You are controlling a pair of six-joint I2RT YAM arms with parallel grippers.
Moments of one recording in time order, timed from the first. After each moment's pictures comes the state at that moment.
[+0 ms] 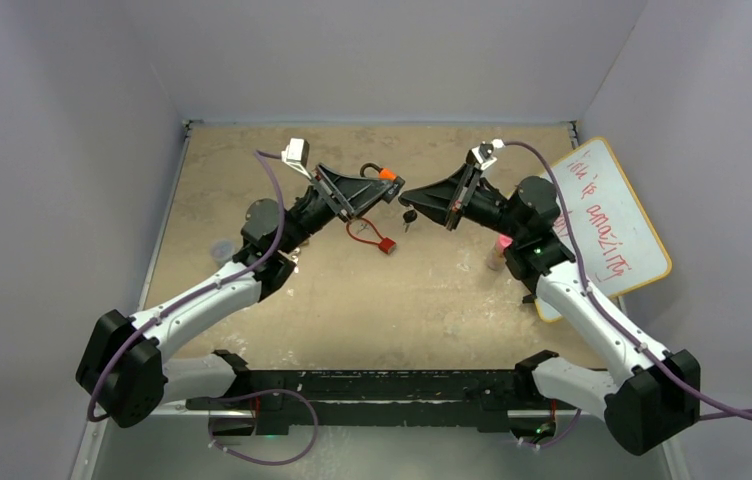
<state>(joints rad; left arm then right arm) -0.65 1.22 0.77 0.79 0.31 -1.35 0.42 1.09 0.87 0.32 -0.70 1.55</state>
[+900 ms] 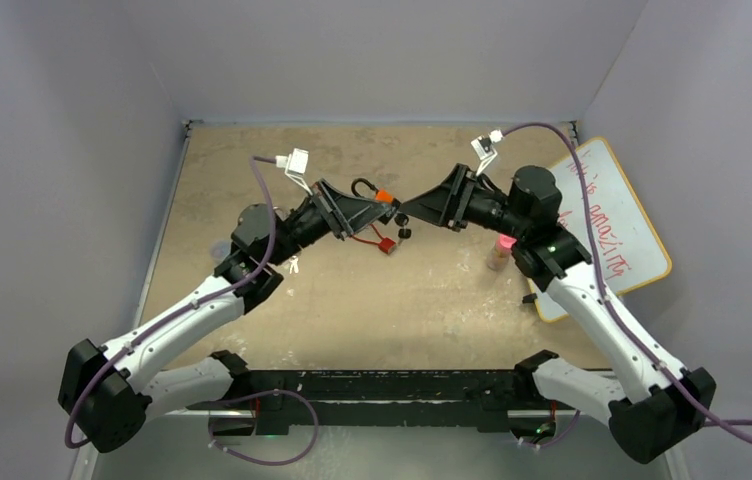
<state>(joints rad) -0.68 1.08 0.77 0.54 0.26 -1.11 0.45 1.08 0.99 0.00 -0.65 1.00</state>
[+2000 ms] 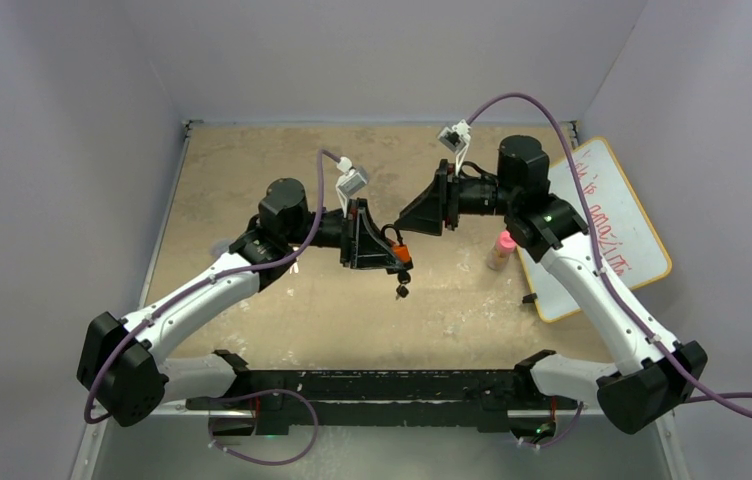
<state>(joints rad) -0.66 1.22 0.91 0.28 0.98 -0.64 0.45 1.20 1.25 -0.33 -0.92 0.42</state>
